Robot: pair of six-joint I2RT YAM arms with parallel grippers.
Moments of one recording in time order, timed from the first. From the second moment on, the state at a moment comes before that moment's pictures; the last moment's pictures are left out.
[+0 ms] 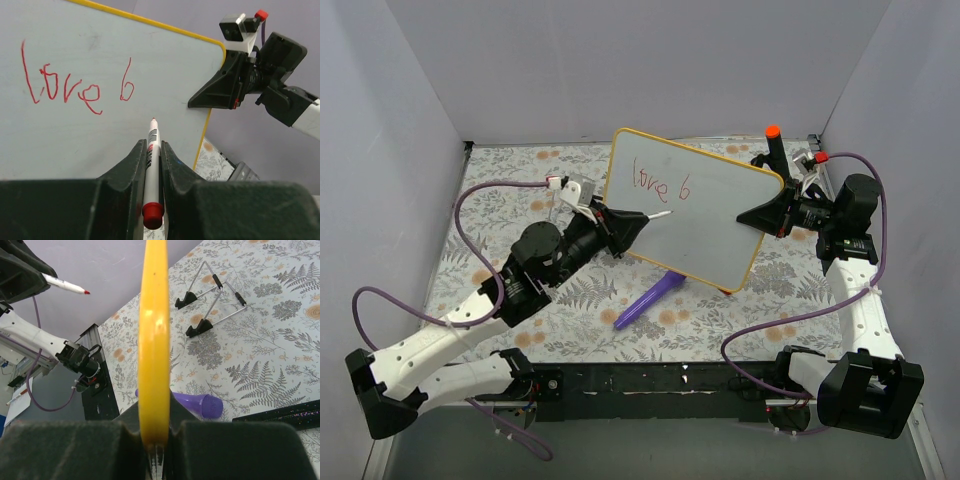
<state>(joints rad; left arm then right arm) -0.93 0.90 0.94 0.08 -0.14 -0.45 -0.15 1.08 0.87 0.08 -1.37 0.39</state>
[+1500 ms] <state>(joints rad) -0.93 1.23 1.09 0.25 -0.11 -0.32 -0.15 1.09 0.87 0.06 -1.37 0.37</state>
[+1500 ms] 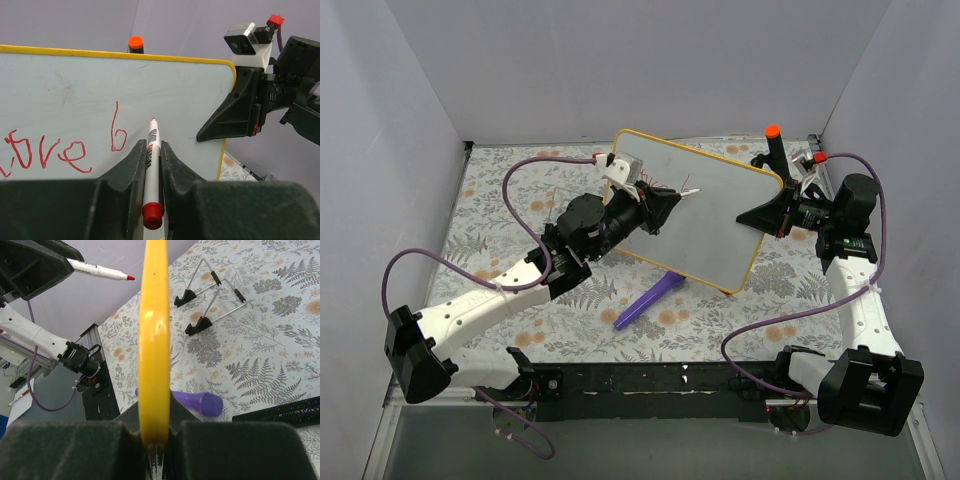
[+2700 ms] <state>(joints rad) -0.91 1.28 1.13 0.22 -0.15 -0.29 -0.15 1.09 0.87 0.06 -1.36 0.37</state>
